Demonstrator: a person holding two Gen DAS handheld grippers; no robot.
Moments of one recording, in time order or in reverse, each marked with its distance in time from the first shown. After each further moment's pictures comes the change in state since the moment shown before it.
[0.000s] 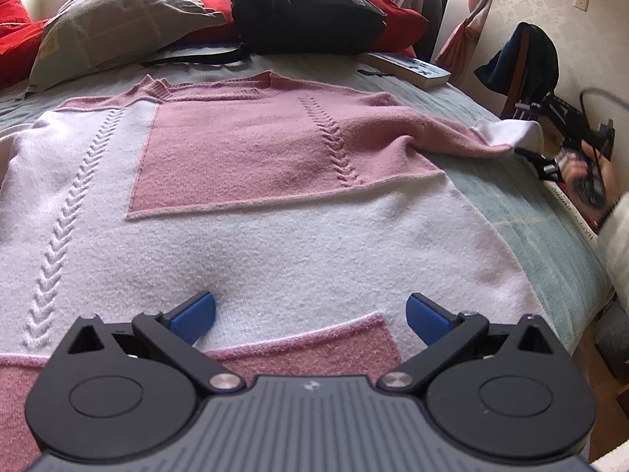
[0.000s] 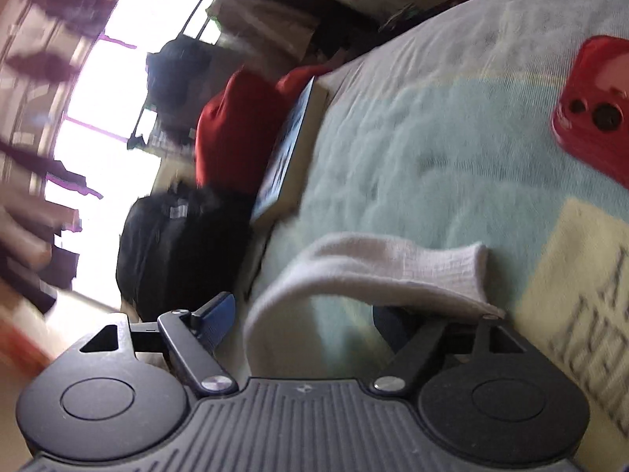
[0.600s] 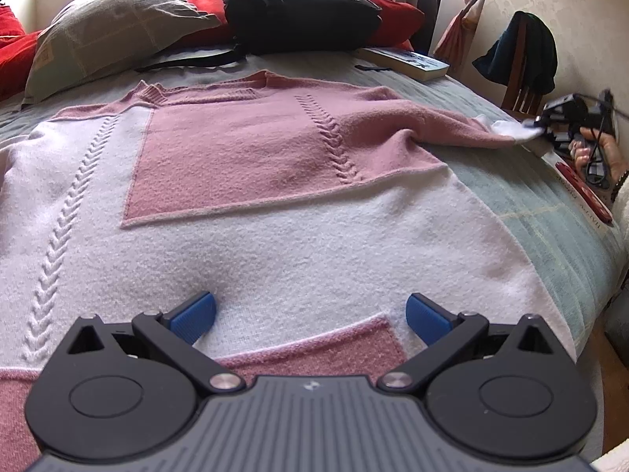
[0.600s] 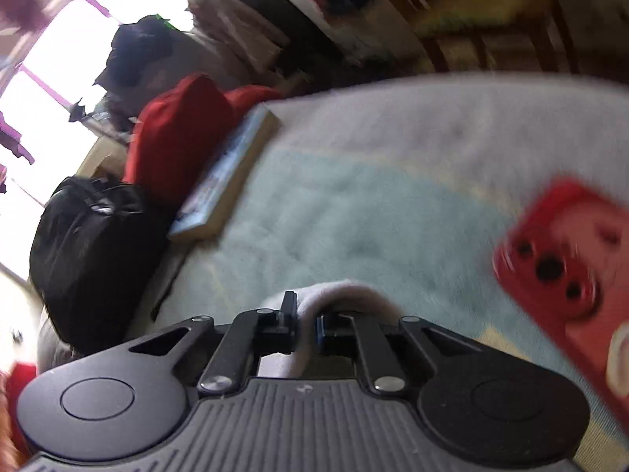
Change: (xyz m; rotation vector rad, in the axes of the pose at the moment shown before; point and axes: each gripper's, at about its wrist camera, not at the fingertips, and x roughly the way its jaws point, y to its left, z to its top) left arm 0.006 -0.004 0.000 0.036 -0.001 0.022; right arm -0.001 0.038 0.021 -0.326 -0.044 -0.262
